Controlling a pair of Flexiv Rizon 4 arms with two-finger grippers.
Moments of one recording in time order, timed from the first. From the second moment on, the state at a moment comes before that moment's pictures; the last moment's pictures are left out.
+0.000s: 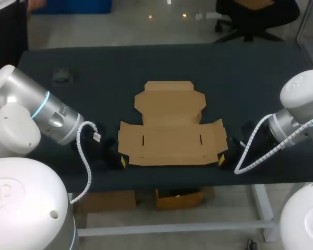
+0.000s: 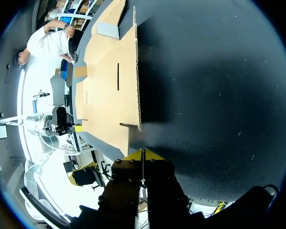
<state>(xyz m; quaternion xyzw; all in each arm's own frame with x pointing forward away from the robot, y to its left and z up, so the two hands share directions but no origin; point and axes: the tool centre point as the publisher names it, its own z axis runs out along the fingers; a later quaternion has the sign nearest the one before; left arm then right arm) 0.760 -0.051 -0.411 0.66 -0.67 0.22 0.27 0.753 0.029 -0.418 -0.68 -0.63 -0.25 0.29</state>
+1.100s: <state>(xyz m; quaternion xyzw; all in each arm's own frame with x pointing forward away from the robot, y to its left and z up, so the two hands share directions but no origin) 0.766 -0.060 -0.415 0.65 -0.67 0.23 0.28 0.772 0.038 -0.419 -0.68 -0.63 -0.26 0.29</state>
